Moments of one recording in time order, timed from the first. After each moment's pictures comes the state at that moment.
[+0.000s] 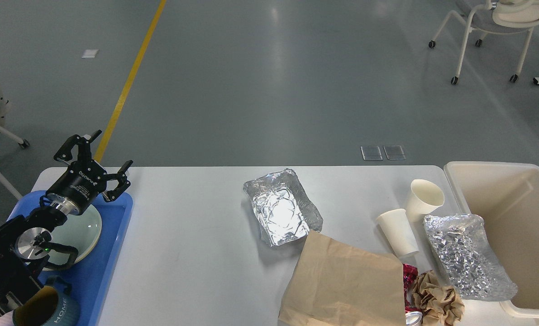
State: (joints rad) left arm -0.64 0.37 -0.76 -0.35 0.02 -0.73 -0.27; right arm 1.07 -0.71 -1.25 0.47 -0.45 0.06 0.19
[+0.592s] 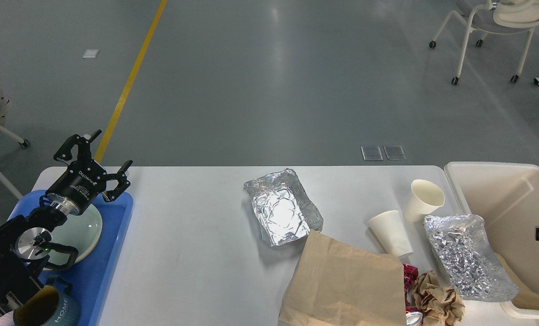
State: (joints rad) left arm -0.64 0.37 -0.76 -0.35 0.02 -0.73 -0.27; right arm 0.88 -0.61 -1.12 0.39 -0.42 -0.01 0.19
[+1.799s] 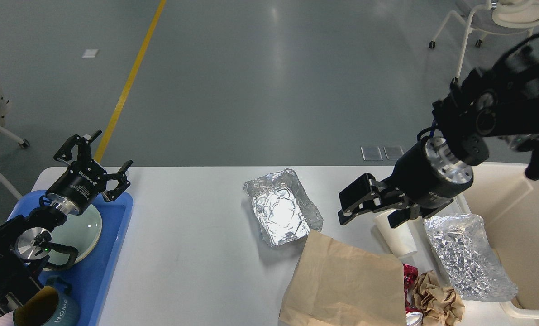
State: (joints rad) left arm -0.64 0.37 -0.76 -0.35 0.02 -0.73 -0.27; right arm 2.23 -0.24 -1.26 1.75 -0.07 0.48 0.20
